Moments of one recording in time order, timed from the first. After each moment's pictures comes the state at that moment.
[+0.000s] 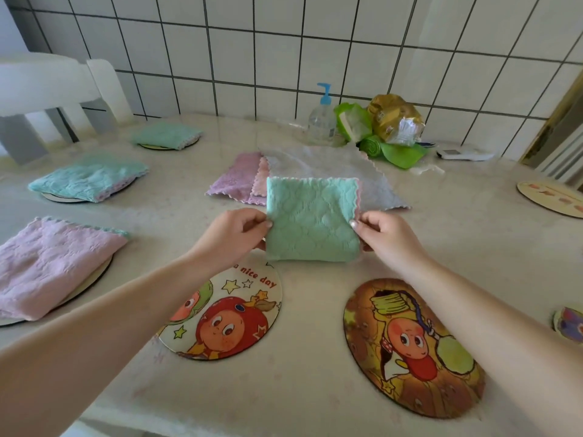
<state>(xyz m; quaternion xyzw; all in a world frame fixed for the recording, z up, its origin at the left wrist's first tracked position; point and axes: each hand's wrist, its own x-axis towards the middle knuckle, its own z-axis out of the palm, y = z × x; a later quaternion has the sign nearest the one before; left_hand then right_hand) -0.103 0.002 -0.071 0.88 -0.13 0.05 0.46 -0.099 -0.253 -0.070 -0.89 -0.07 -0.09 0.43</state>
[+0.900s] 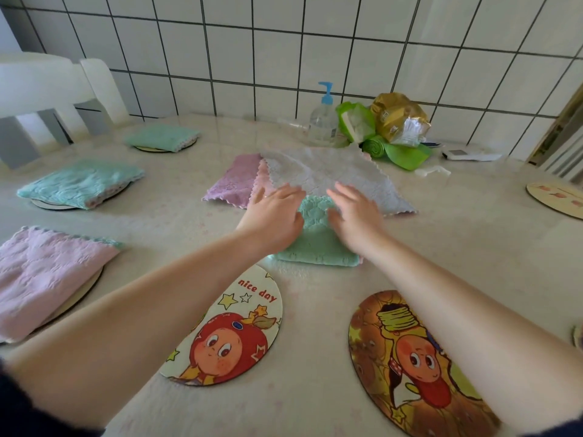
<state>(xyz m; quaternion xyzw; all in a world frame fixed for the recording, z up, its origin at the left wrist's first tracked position) -0.046 -0.046 -0.062 0.96 -0.20 0.12 0.14 -0.042 -0.215 -0.070 -0.97 -0.10 -0.11 0.19</state>
